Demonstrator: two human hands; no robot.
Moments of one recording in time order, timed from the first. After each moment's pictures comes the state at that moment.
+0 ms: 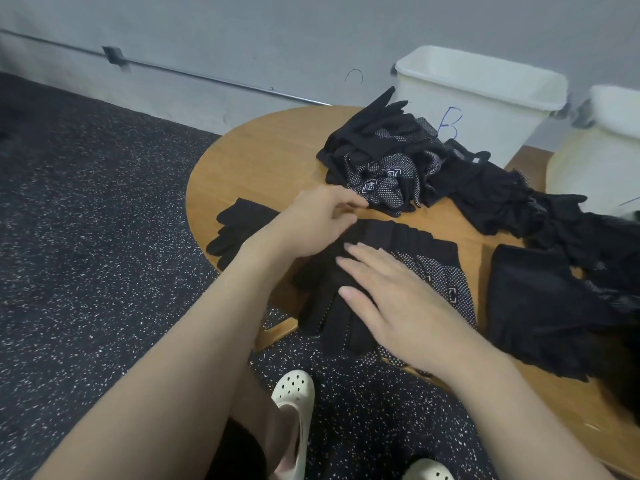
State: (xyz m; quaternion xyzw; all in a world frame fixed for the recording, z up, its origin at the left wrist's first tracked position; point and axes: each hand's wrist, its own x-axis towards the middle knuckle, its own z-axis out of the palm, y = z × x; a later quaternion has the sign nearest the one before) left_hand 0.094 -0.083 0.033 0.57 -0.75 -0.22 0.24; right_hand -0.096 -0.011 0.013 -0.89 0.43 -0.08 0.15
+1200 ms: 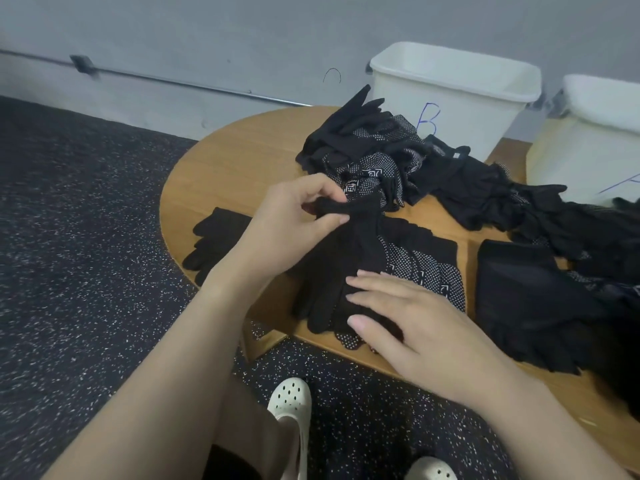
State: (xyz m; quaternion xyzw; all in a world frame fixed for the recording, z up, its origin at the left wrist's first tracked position) left_hand 0.096 -0.067 0.034 0.49 -0.72 -0.24 0.43; right_hand -0.128 0.004 0.016 -0.88 0.43 -0.12 0.17
